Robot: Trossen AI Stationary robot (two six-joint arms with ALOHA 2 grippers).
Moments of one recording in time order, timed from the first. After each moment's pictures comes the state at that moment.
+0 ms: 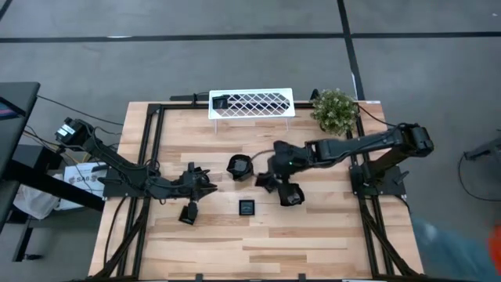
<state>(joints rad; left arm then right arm) -0.55 1.22 0.28 0.56 -0.62 -0.18 0.06 1.43 1.06 -0.40 0.05 -0.02</state>
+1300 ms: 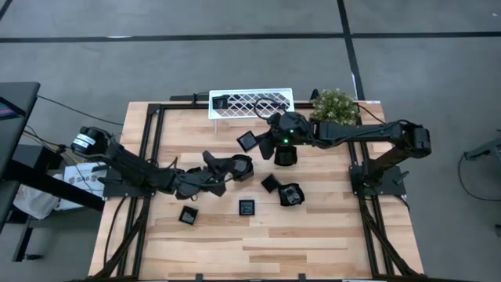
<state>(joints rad) -0.38 1.58 0.58 0.61 -0.97 1.08 -0.19 1.43 1.06 -0.10 0.05 0.55</state>
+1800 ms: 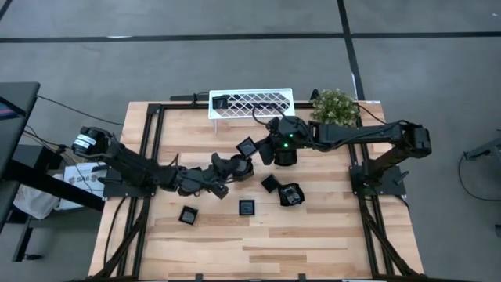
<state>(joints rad) -0.33 1.59 0.60 0.63 -0.81 1.37 -0.15 1.43 1.06 -0.12 0.02 0.58</state>
